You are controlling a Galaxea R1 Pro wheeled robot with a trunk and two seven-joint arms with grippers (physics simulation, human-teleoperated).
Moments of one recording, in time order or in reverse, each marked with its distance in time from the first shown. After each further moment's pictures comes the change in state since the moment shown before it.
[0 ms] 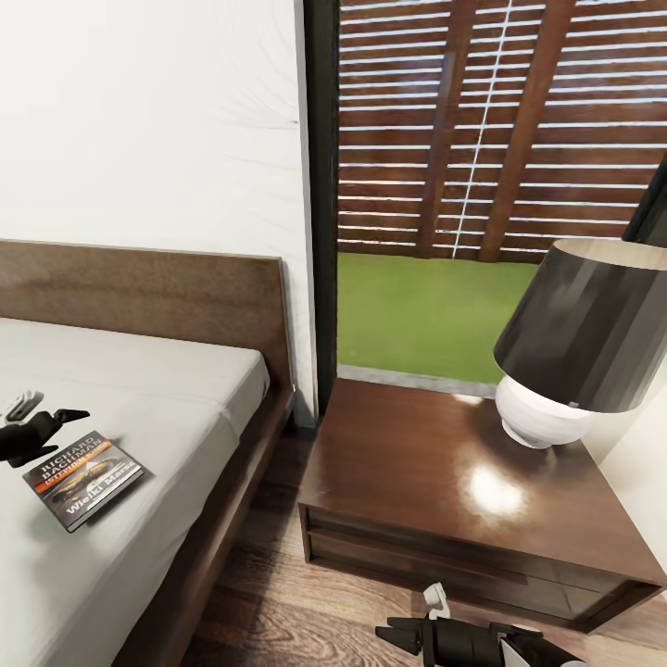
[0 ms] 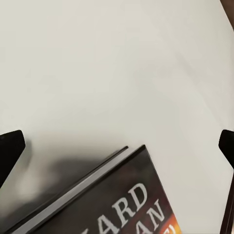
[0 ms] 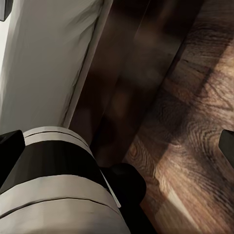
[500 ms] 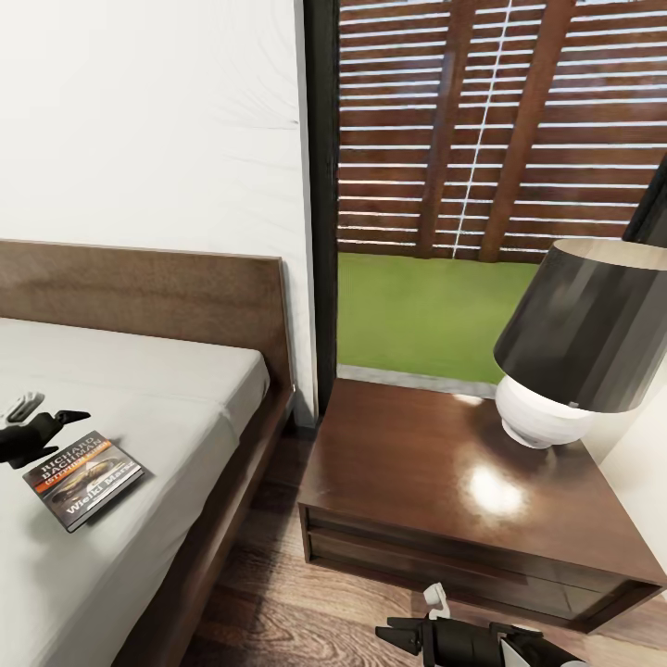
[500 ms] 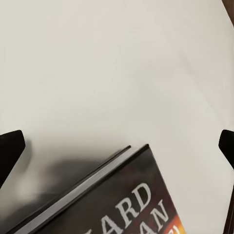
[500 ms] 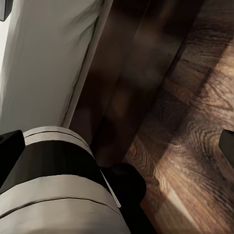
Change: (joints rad) left arm 0.000 0.000 0.000 0.013 -0.001 -0.018 0.000; right arm 0.000 0.000 0.000 0.000 0.000 0.000 0.000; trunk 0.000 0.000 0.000
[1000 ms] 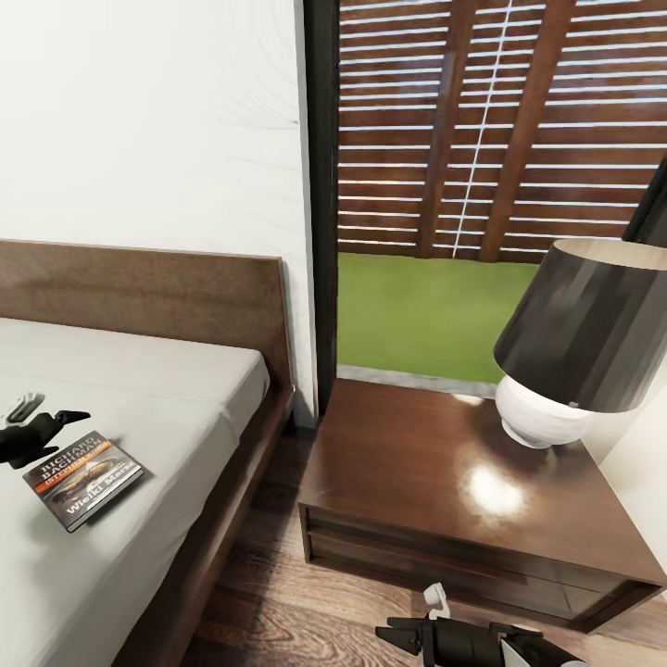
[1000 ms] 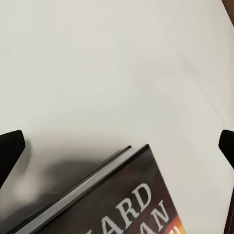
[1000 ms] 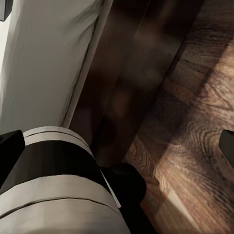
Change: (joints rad) left arm 0.000 0.000 0.000 0.002 0.000 -0.004 0.000; right arm 0.000 0.000 0.000 0.000 0.000 0.000 0.000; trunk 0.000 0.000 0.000
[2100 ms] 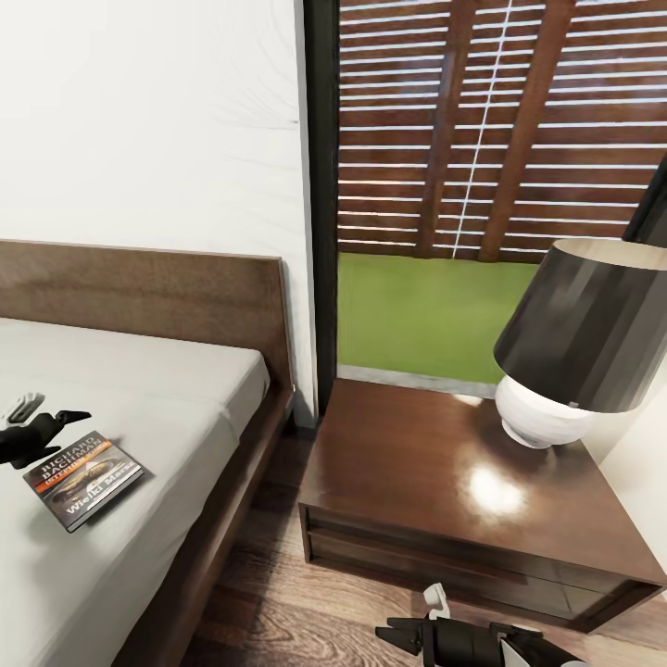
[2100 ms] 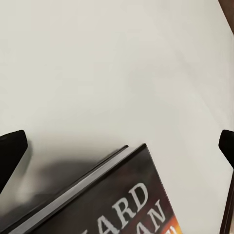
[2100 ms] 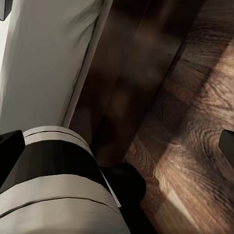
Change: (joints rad) left arm 0.000 0.000 0.010 0.010 0.005 -0.003 -0.003; right arm 0.000 0.000 0.001 0.000 0.000 0.000 -0.001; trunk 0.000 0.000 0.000
